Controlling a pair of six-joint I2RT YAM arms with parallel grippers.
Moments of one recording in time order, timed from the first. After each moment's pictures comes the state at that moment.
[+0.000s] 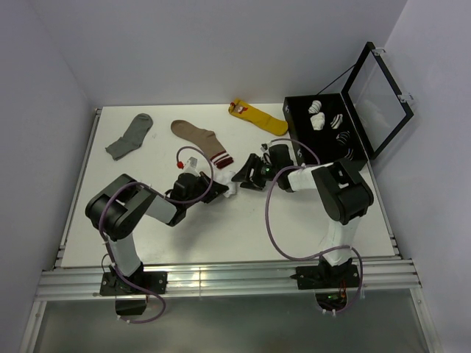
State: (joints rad) left arm -0.61 1.81 0.53 0.90 0.13 -1.10; right arm 0.39 1.86 0.84 0.36 -0.59 0.88
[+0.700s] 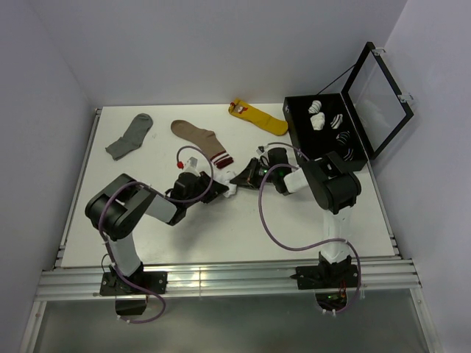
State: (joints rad) left arm -0.60 1.82 0.54 0.88 0.13 -1.10; right arm 0.39 2.03 0.84 0.64 -0.71 1.01
